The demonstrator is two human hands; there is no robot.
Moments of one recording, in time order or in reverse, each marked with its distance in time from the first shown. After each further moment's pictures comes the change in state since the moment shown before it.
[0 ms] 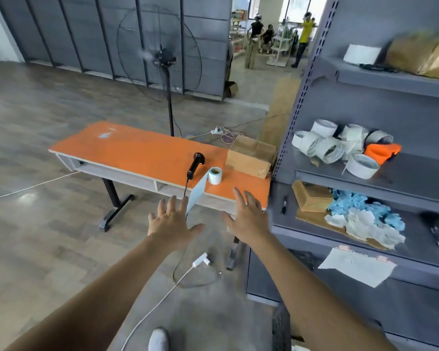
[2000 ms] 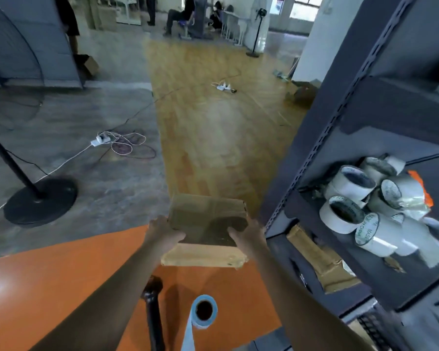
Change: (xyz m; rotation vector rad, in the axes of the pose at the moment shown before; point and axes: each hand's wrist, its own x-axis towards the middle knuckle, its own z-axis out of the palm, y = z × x) left_hand 0.681 0.059 0.024 -0.611 -0.551 0.147; right_hand 0.501 0.089 0.028 0.528 0.183 0.952
